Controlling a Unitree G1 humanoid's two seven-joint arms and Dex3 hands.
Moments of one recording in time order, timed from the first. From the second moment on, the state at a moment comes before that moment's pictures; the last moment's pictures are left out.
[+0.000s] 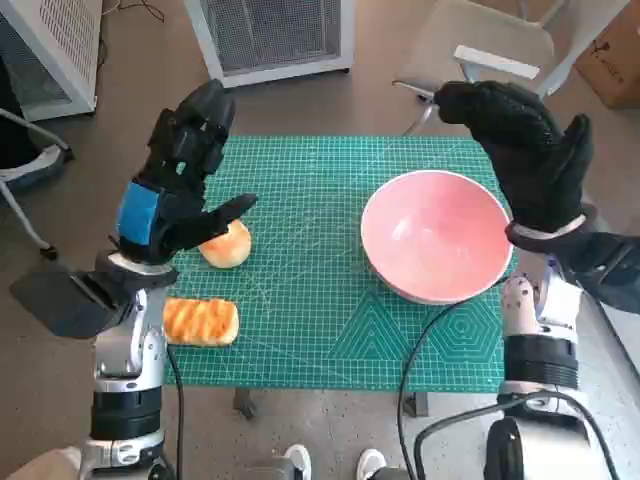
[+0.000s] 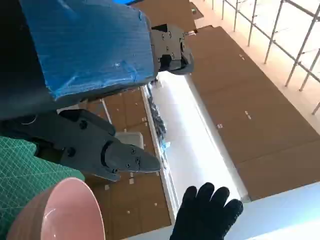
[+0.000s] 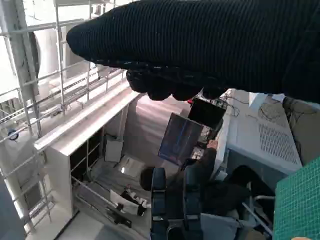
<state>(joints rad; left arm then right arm) -0.44 0.25 0.17 0.07 -0.29 -0.20 -0.39 -0.81 -0.20 -0.24 0.65 0.46 -0.59 0.81</state>
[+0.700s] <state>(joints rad) -0.44 0.25 0.17 0.06 -0.29 -0.20 -0.39 -0.80 -0.20 -0.23 0.64 0.46 -0.59 0.80</state>
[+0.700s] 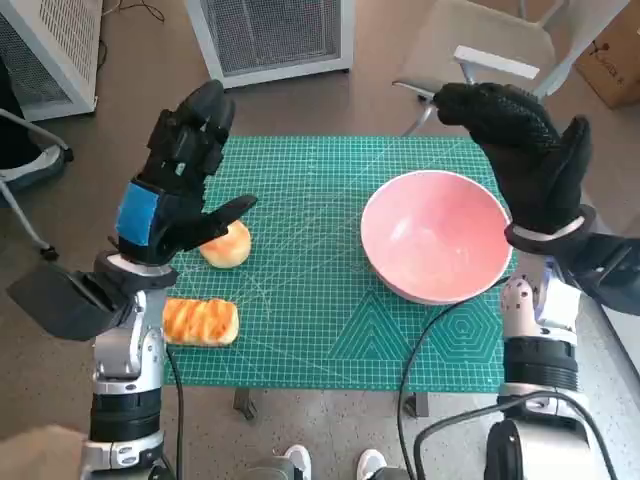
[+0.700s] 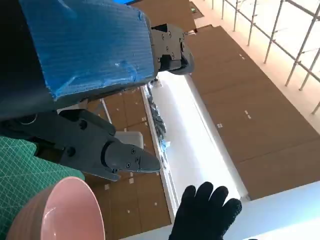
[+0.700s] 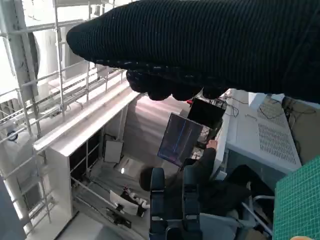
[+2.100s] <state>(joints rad) -0.43 0.25 0.17 0.04 -0.30 -0.18 -0.39 -0.84 -0.24 -0.27 0.84 0.44 -0.62 0.80</state>
